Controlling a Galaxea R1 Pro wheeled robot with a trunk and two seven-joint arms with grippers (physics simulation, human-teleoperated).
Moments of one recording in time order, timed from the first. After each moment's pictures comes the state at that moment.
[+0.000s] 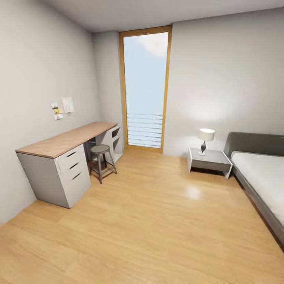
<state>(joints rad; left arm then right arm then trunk) 0.00 -0.03 0.03 -0.03 0.24 -0.02 0.00 0.00 -0.01 0.00 0.00 0.01 -0.06 -0.02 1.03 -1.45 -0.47</state>
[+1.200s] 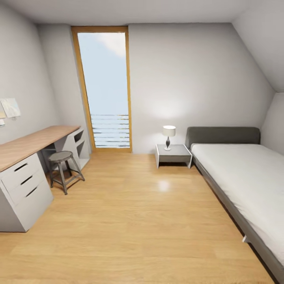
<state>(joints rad) 0.00 -0.03 0.03 -0.03 0.24 -0.02 0.00 0.00 -0.01 0.00 0.00 0.01 -0.06 -0.02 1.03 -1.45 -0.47</state>
